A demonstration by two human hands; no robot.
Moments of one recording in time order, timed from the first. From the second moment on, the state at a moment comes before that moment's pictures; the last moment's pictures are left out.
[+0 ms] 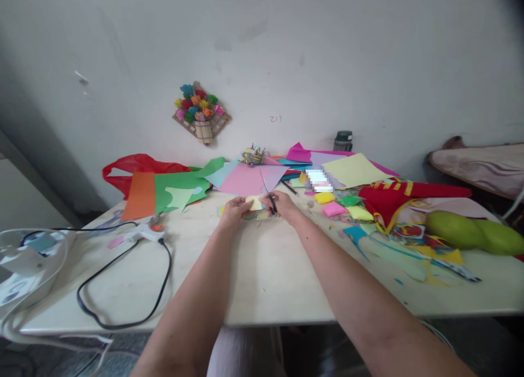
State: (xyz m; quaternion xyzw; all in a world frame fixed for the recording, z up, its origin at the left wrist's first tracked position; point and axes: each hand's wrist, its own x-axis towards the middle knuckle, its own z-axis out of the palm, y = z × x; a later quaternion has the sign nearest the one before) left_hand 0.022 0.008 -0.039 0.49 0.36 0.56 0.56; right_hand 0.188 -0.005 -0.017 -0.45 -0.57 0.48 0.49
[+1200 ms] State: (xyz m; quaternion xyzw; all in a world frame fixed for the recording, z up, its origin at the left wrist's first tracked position) left_hand 0.023 0.004 -0.032 0.40 0.32 0.64 0.58; right_hand 0.189 -0.010 -0.021 -0.44 -0.66 0.50 0.34
